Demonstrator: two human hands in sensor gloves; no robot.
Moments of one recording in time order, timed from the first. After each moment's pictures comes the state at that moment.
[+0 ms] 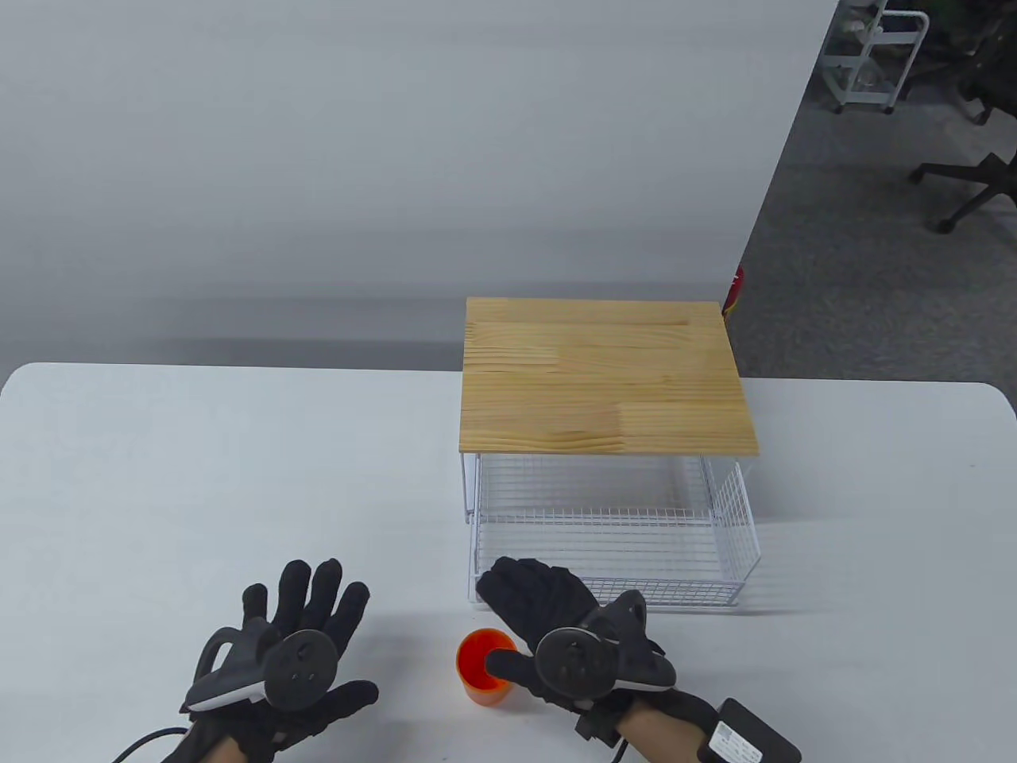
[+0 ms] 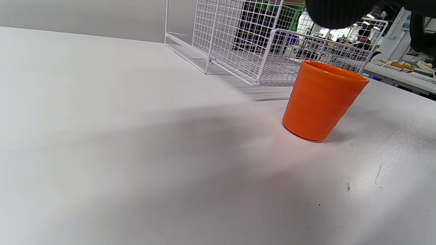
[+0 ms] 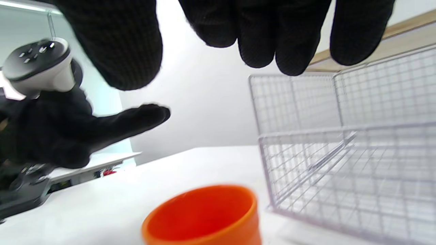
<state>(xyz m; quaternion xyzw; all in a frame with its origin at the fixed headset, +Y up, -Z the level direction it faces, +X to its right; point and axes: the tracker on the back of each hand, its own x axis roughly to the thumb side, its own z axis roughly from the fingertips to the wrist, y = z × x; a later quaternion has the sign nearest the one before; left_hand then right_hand) -0.239 -0.732 -0.250 -0.16 -0.26 0.04 0.95 0.064 -0.676 -0.267 0.36 -0.08 0.92 0.15</state>
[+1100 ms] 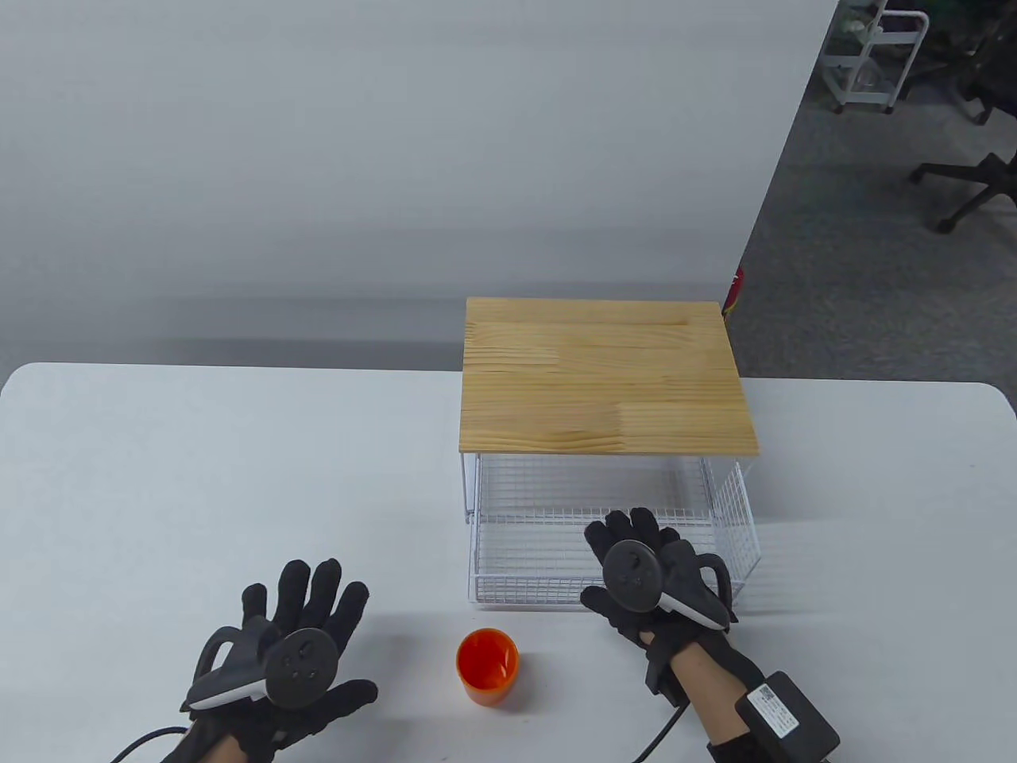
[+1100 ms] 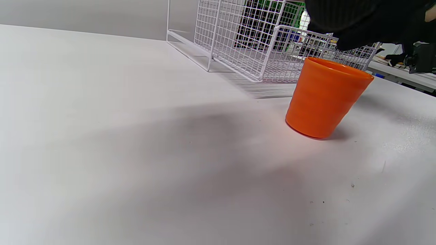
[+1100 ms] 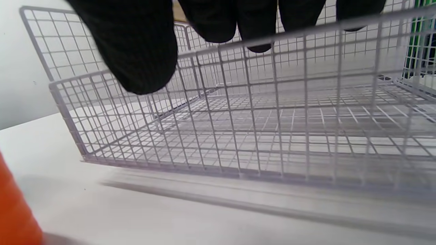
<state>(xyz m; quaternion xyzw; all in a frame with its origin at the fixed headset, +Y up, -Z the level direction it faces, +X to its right) -0.238 -0.731 -0.250 -0.16 -0.25 0.03 0.95 0.139 -0.721 -0.342 0.17 0.05 0.98 0.07</state>
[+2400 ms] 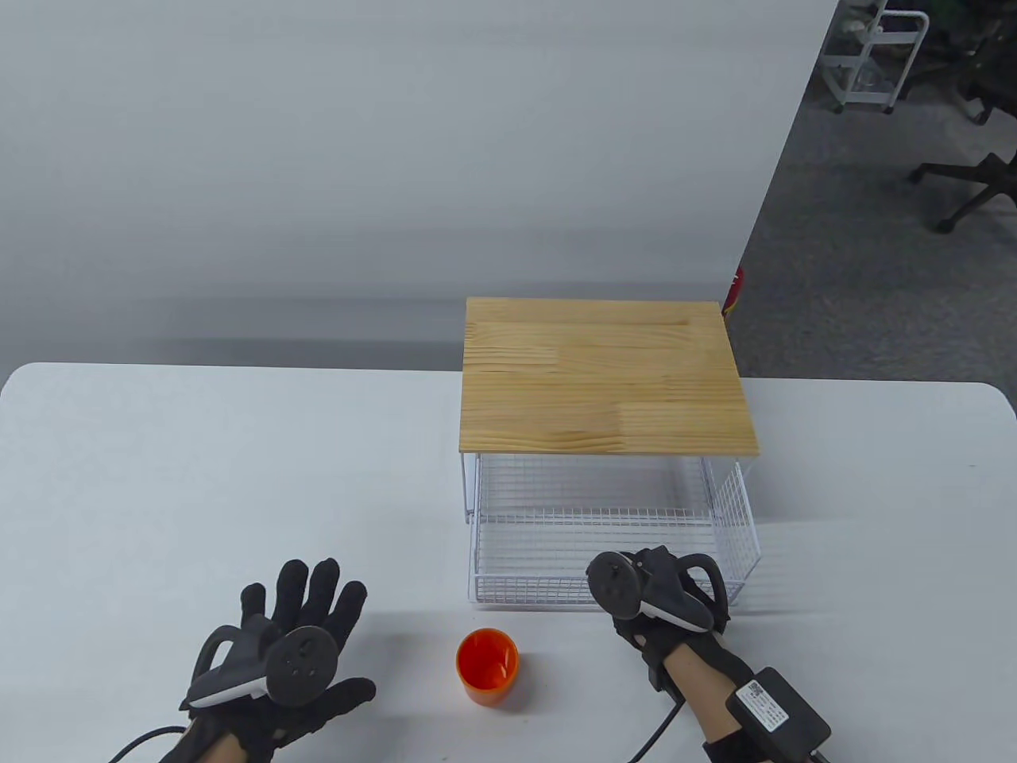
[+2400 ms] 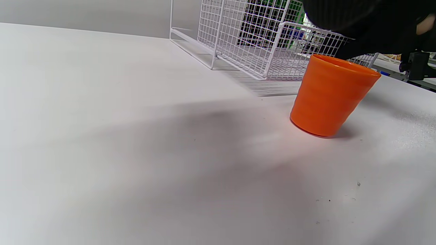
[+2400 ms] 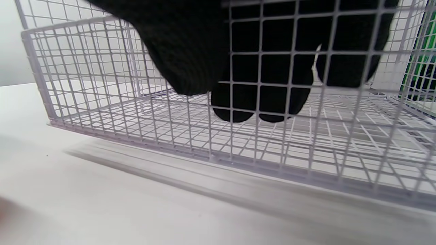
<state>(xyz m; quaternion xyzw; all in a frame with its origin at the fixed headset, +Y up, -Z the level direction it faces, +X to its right) -0.239 -0.730 -0.251 -0.17 -0.25 0.03 0.95 0.130 -0.734 -0.343 0.18 0.02 0.98 0.00</state>
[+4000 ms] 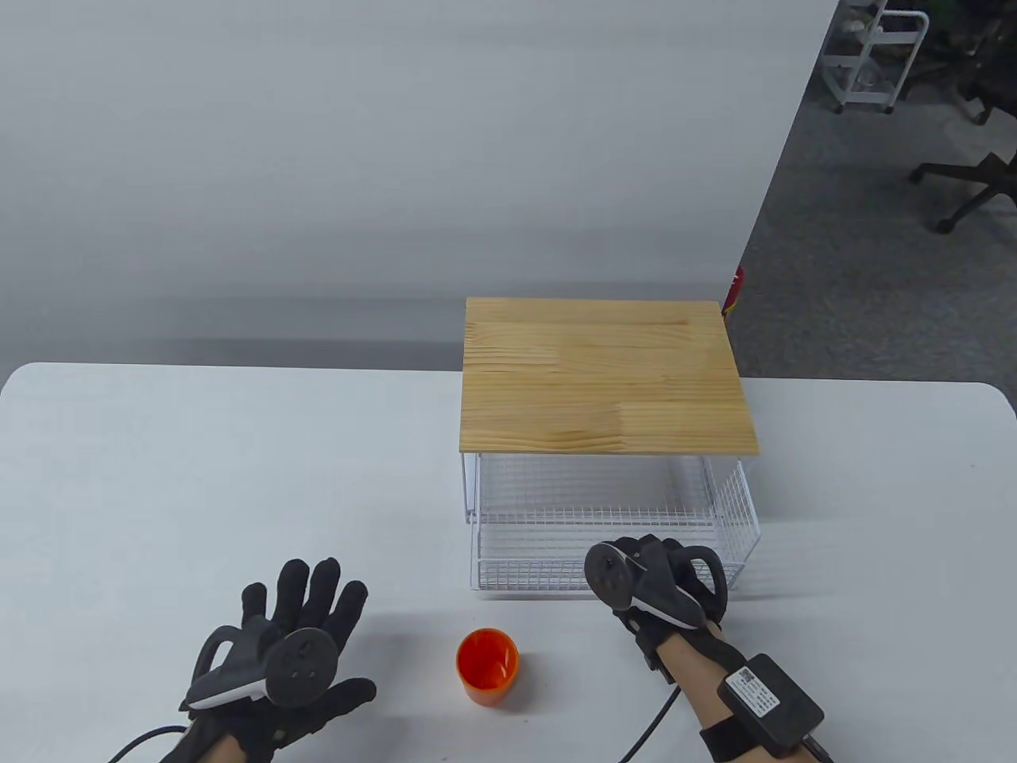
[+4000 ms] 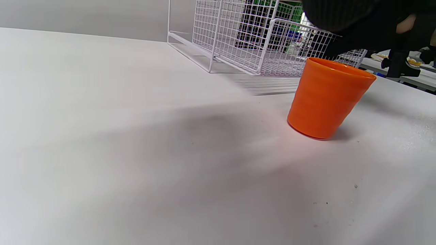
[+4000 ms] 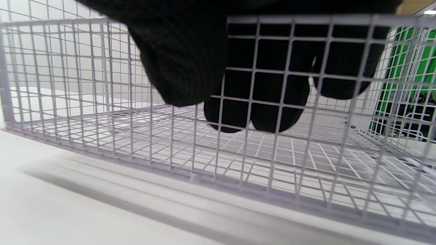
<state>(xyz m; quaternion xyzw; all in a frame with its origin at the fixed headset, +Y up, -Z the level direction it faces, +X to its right) -0.239 -0.731 -0.251 -0.16 -0.25 0.03 0.95 0.125 -0.725 -0.352 0.14 -0.04 0.99 -0.03</state>
